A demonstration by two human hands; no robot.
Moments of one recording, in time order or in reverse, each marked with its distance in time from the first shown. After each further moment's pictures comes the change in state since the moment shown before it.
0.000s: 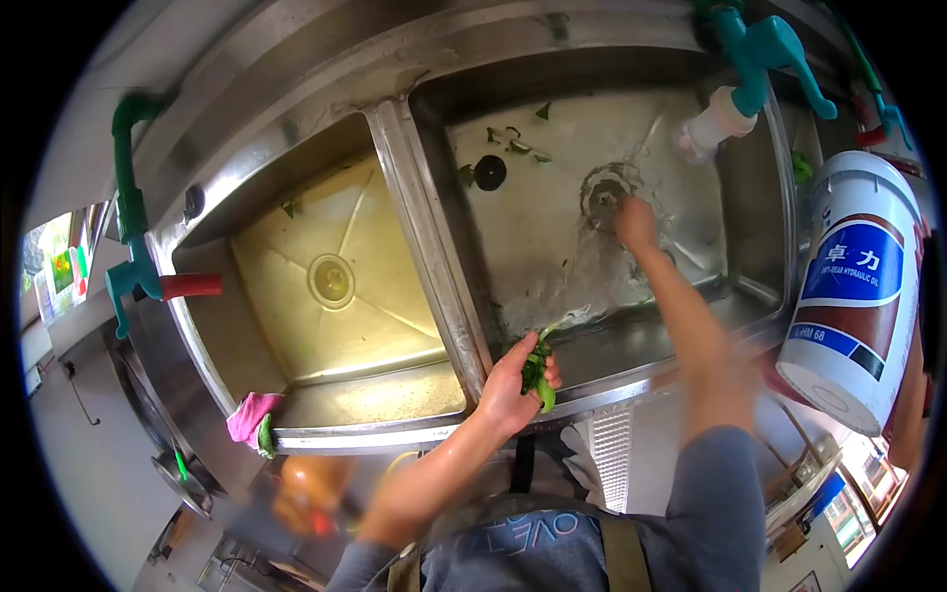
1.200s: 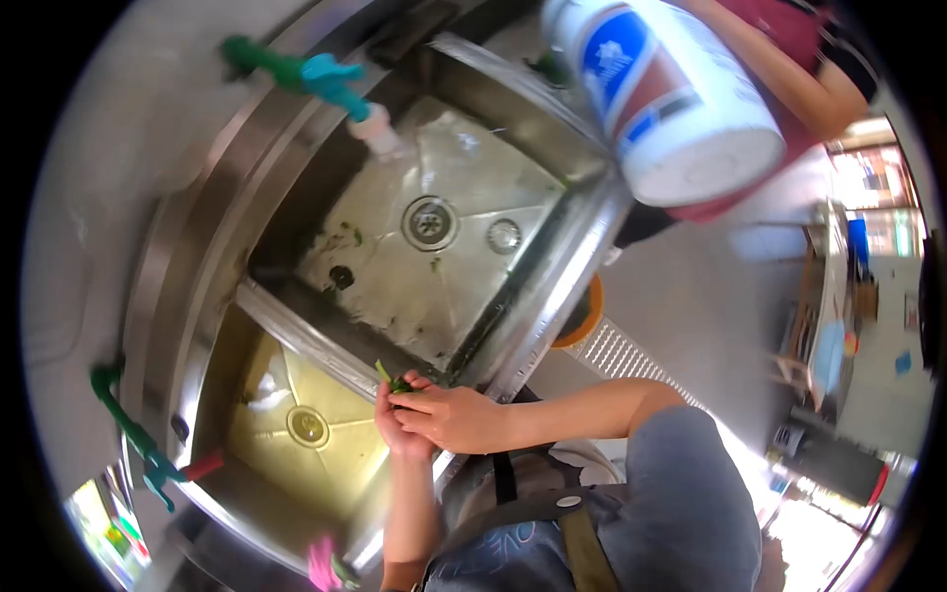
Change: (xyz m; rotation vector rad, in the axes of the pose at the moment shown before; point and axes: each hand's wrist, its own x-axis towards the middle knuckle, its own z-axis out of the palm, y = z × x) left_hand -0.042 0.021 0.009 0.148 -0.124 0.115; right_hand -0.254 -0.212 -0.120 0.545 0.264 -0.546
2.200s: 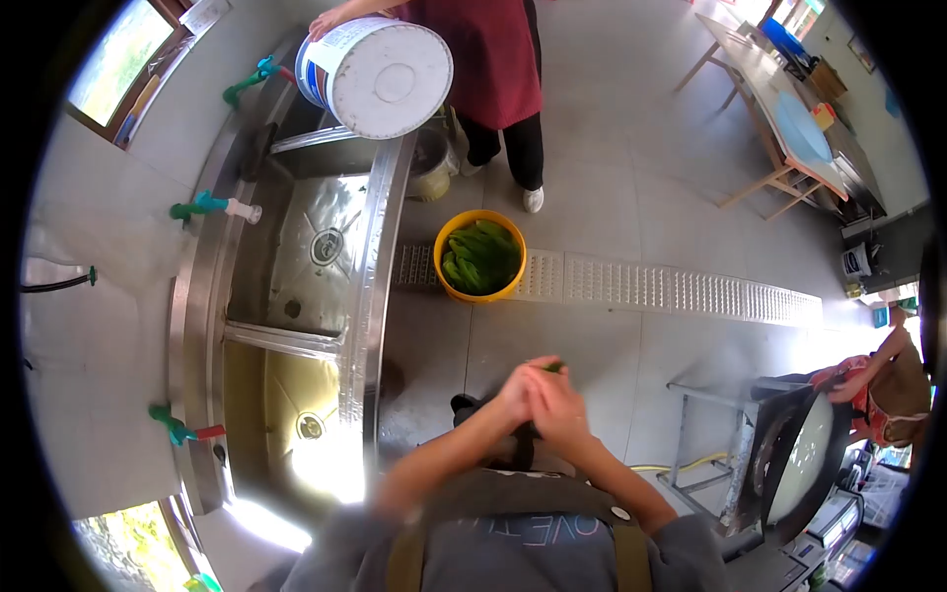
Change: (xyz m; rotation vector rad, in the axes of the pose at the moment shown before) left_hand -0.175 -0.296 -0.193 0.847 -0.159 -1.101; right_hand -0.390 -0.226 0.033 -0.404 1.039 0.803
